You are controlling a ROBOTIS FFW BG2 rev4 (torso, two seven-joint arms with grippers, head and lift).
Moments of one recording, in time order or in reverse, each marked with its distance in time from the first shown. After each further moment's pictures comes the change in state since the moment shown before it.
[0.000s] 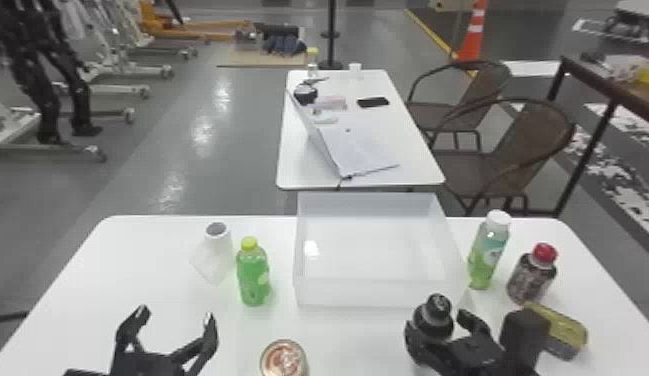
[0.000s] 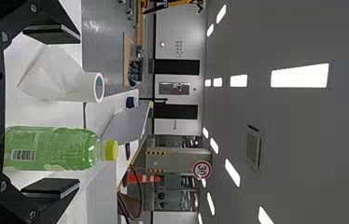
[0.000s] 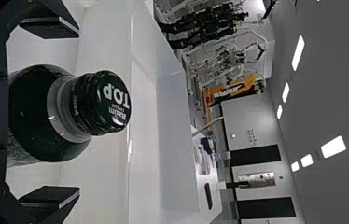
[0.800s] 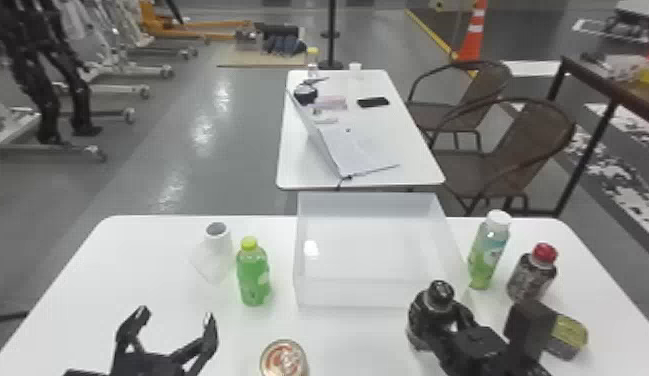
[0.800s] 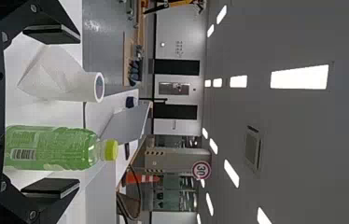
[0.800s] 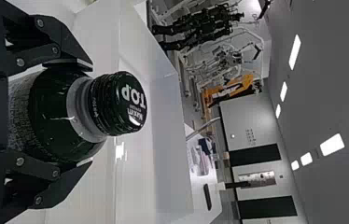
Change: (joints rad) left arm -0.002 0.000 -0.001 0.006 0.008 -0.002 0.000; right arm 0.012 -0.007 0.000 -0.080 -0.038 0.043 -0.017
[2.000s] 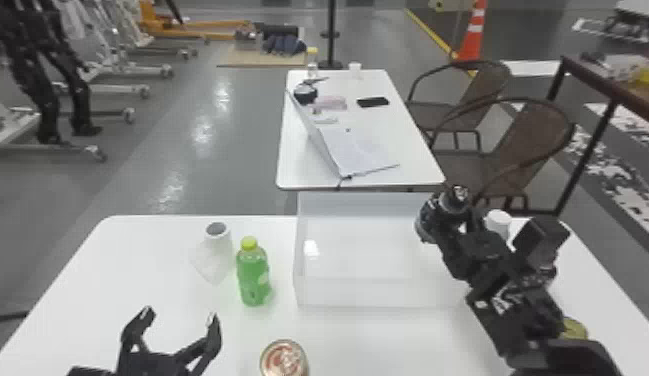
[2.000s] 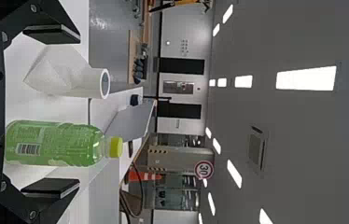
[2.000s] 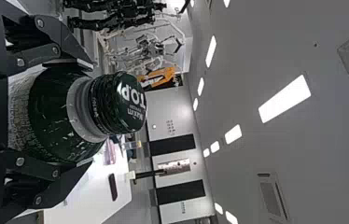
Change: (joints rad) left arm -0.005 0.000 -0.009 0.003 0.014 0.020 0.000; right arm -0.347 0.011 0.038 0.314 -0.069 -0.321 -0.035
